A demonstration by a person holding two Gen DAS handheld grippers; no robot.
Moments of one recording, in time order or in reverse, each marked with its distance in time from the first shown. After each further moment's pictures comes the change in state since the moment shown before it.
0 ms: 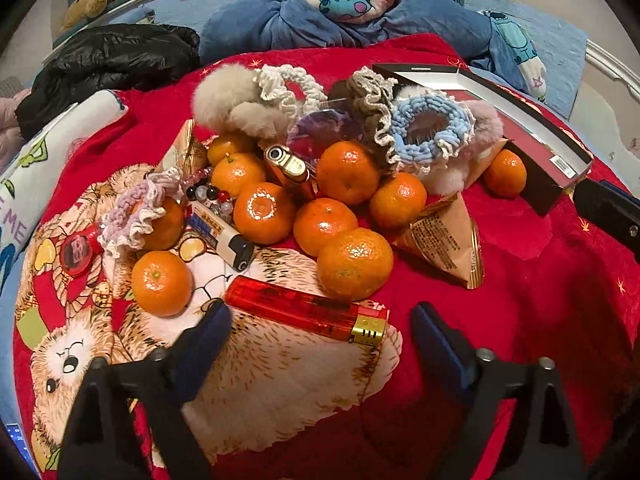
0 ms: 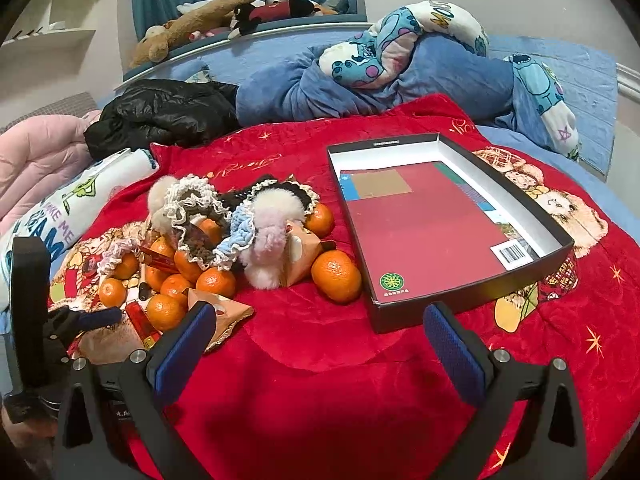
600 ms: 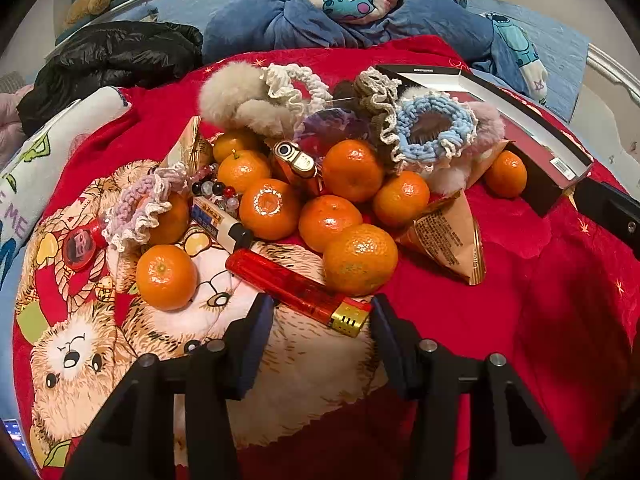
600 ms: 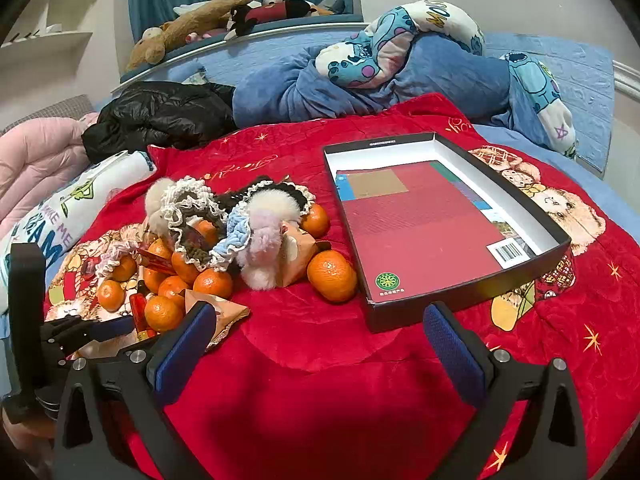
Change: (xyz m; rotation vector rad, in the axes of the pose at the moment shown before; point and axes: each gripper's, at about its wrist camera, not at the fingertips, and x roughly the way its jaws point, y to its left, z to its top) left arm 0.001 -0.002 0.002 -0.004 -0.005 0.012; right arm -0.001 -0.001 0.000 0.000 0.000 -0.008
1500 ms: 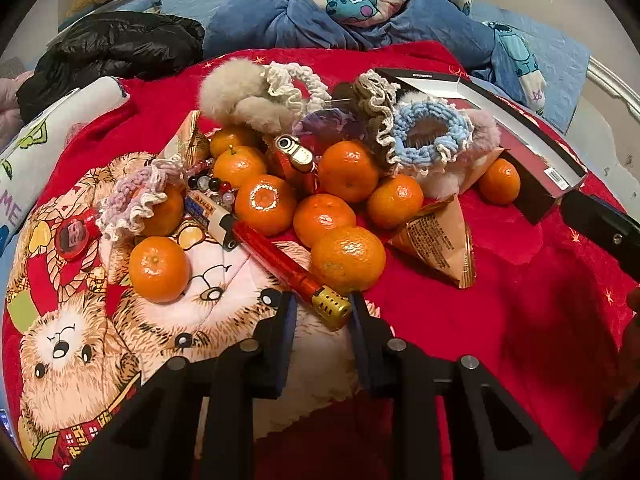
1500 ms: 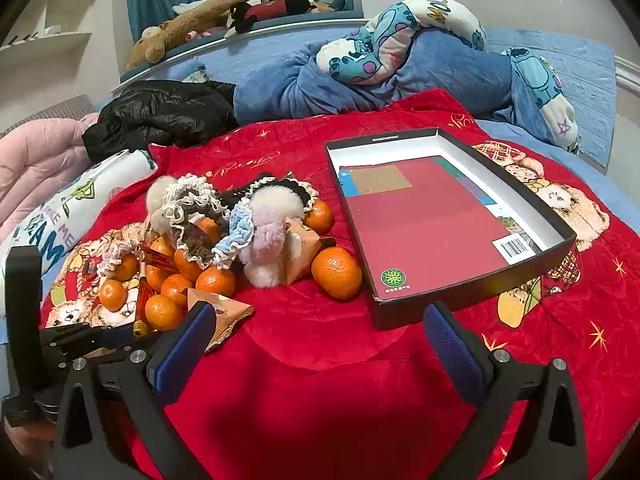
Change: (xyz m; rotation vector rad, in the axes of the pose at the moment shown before) left arm -0.002 0.004 -0.003 -0.046 -0.006 -0.046; right arm 0.003 0.003 -0.001 0.006 0.009 0.006
